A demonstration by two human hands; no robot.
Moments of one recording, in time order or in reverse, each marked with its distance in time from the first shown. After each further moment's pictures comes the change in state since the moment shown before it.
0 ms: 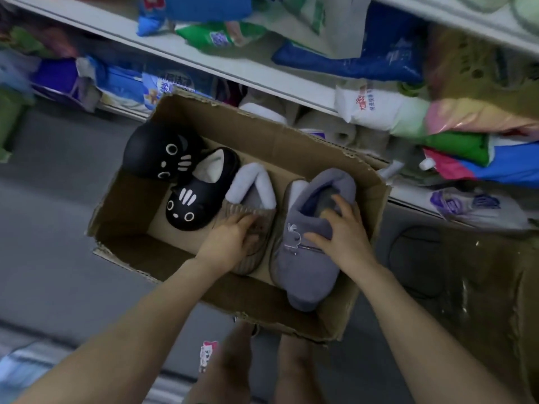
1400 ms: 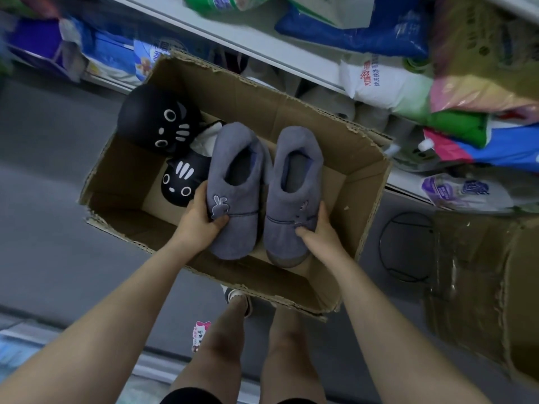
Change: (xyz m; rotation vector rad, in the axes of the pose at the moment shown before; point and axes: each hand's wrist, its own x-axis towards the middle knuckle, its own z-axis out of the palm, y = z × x) left_hand -0.036 -0.034 -0.002 -0.687 0.145 -0.268; right_hand -0.017 -0.010 0.067 0.856 -0.139 0.276
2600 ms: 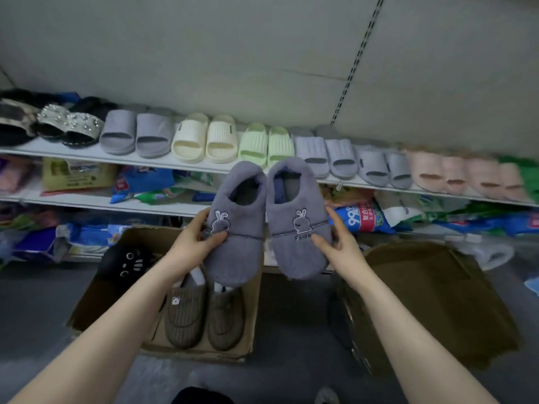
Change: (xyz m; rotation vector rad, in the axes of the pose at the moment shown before) left_hand -0.161 0.289 0.026 -0.160 -0.113 0.524; right_hand -0.276 -0.071 -0.242 0.251 0.369 -0.689
